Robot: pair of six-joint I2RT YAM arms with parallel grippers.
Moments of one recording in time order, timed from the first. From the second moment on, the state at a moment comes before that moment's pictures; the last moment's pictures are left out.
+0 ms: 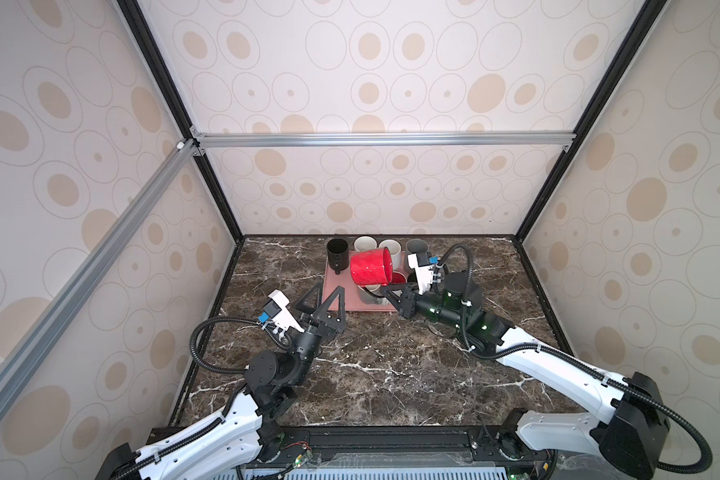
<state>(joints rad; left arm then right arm) -0.83 0.69 0.36 0.84 -0.39 -0.56 0.77 1.27 0.99 0.05 -0.20 0.54</state>
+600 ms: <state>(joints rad) -0.83 0.44 0.31 0.64 -0.58 -0.46 0.95 1.99 1.68 -0.55 0.27 0.26</state>
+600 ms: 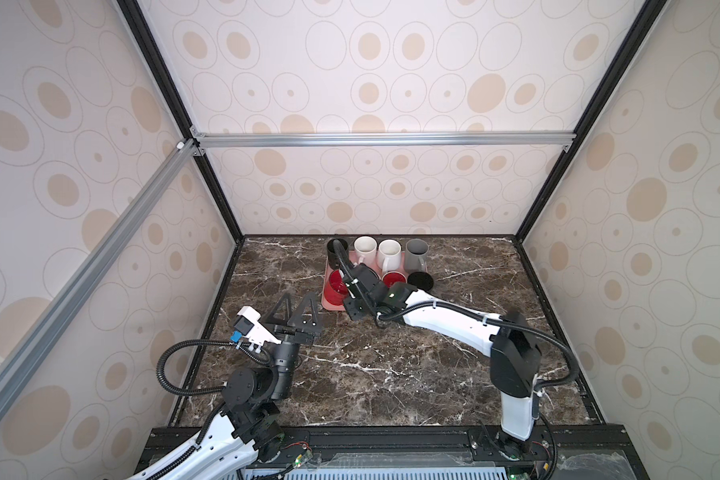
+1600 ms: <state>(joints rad) -0.83 0.39 0.30 0.57 -0.60 -0.45 0.95 2.36 2.07 -0.72 0.40 0.21</state>
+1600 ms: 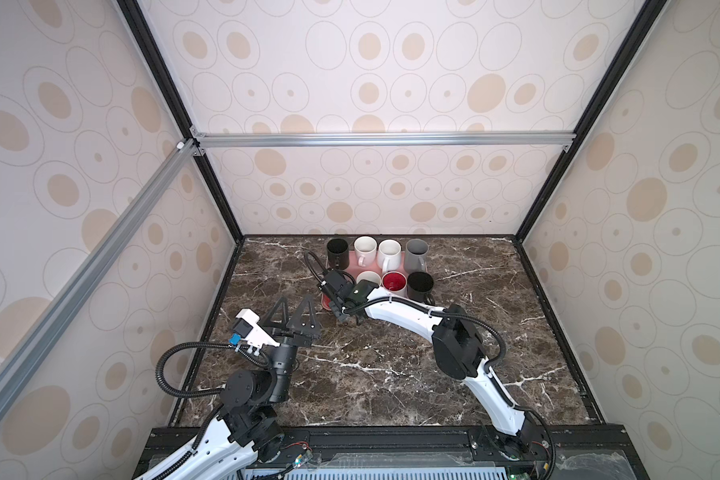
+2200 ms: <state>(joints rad) -0.83 0.41 0.30 0.55 -0.61 -0.43 0.95 1.74 1.35 -0.19 0.27 0.22</state>
